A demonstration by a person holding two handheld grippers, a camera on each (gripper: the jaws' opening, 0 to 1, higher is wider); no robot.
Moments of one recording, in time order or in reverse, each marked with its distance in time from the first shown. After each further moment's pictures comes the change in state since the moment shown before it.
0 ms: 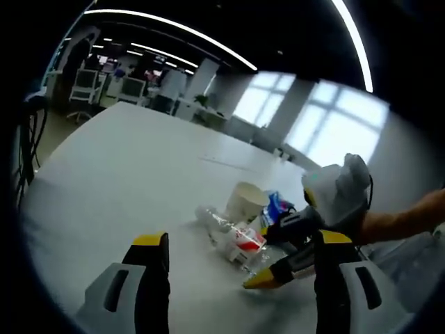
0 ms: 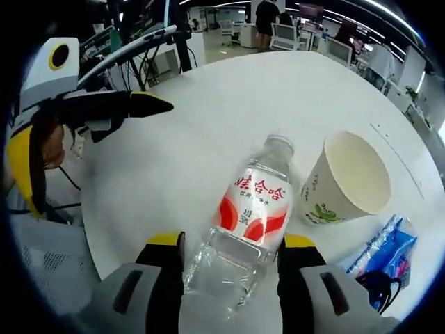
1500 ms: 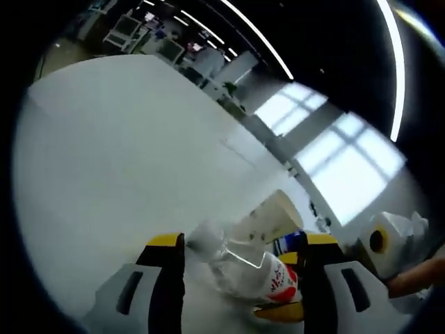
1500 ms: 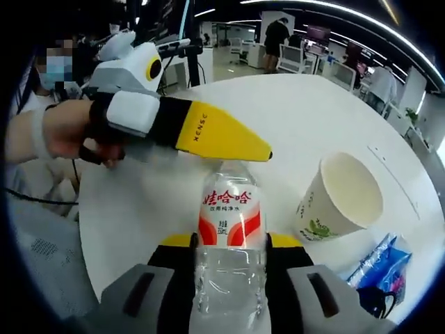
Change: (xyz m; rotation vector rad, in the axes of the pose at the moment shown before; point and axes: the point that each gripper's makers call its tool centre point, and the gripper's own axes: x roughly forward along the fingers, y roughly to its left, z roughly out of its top) left arm 0.068 0.041 -0.015 -0.361 0.015 -0.001; right arm -0.007 0.003 0.009 -0.083 -0.158 -0.009
